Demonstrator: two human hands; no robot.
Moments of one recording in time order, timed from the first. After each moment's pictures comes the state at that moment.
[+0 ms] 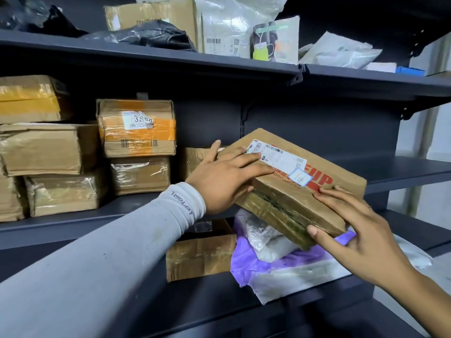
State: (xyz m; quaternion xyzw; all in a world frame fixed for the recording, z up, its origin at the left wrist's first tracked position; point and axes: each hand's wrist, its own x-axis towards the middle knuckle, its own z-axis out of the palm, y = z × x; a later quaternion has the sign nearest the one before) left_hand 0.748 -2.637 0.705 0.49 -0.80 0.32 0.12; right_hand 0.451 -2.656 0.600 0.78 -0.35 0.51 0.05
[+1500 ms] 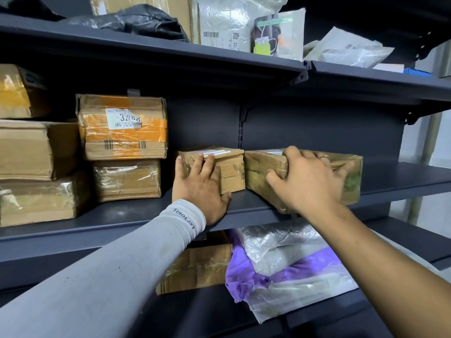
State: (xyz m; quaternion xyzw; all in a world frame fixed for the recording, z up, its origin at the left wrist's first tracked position) left_hand 0.762 -2.692 0.673 0.73 -0.60 0.31 0.06; right_hand 0.557 -2.707 0.701 0.70 -0.60 0.34 0.16
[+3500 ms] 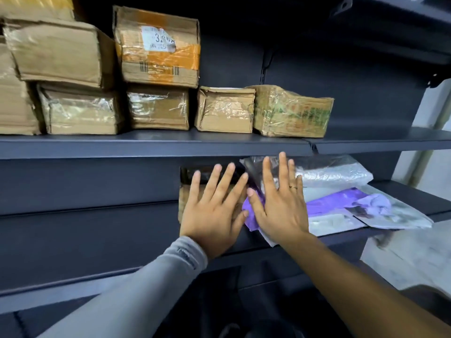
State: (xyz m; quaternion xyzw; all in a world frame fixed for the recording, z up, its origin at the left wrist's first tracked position) left_hand 0.782 -2.604 0.480 0.59 -0.66 0.38 0.25; right_hand 0.612 -2.679 0.496 0.80 -0.46 0.36 0.13
